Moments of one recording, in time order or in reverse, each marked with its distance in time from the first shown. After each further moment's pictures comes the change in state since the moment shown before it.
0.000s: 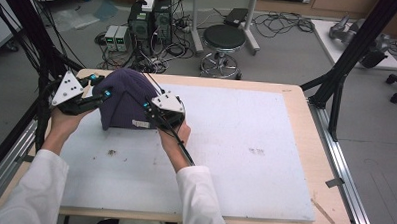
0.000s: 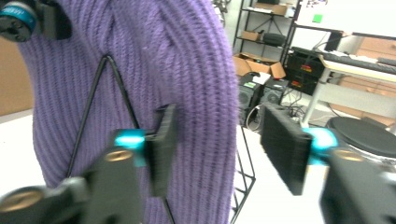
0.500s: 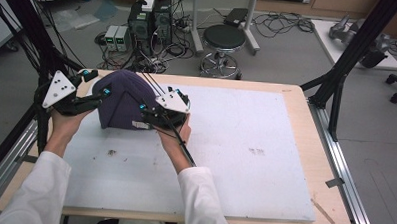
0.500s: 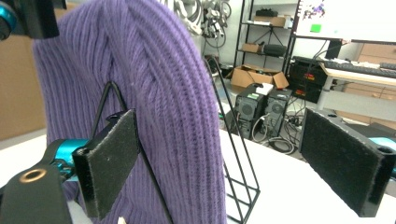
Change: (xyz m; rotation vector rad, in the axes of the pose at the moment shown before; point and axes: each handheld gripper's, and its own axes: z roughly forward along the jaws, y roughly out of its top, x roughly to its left) left arm -0.004 0.006 -0.009 -0.143 0.060 -0.117; right arm -0.006 0.003 -0.006 -0.072 0.018 0.054
